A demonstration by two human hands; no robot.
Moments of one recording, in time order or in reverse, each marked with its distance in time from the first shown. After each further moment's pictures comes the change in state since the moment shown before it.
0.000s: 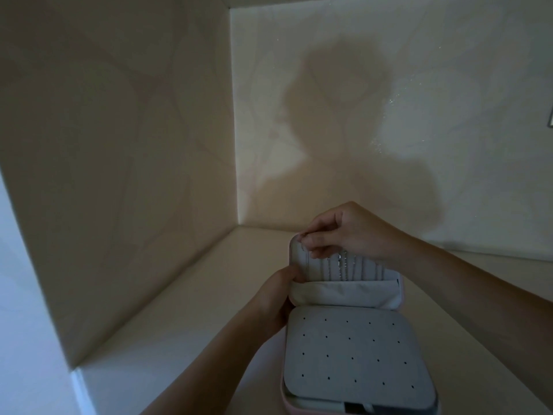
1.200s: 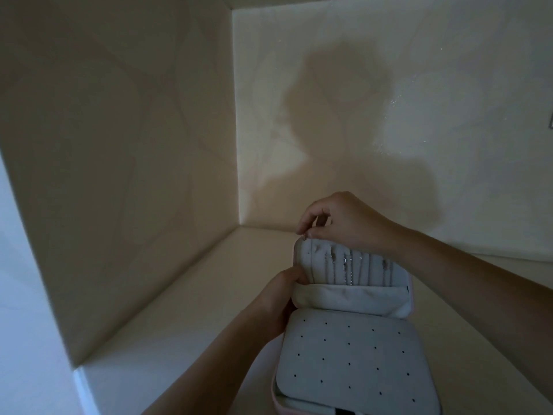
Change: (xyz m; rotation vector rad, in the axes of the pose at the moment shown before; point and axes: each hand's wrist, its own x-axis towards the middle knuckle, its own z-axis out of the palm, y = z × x) left_hand 0.011 -0.008 -0.007 -0.039 -0.053 -0.063; right_hand 0.014 -0.011 0.000 -0.586 0.036 -0.231
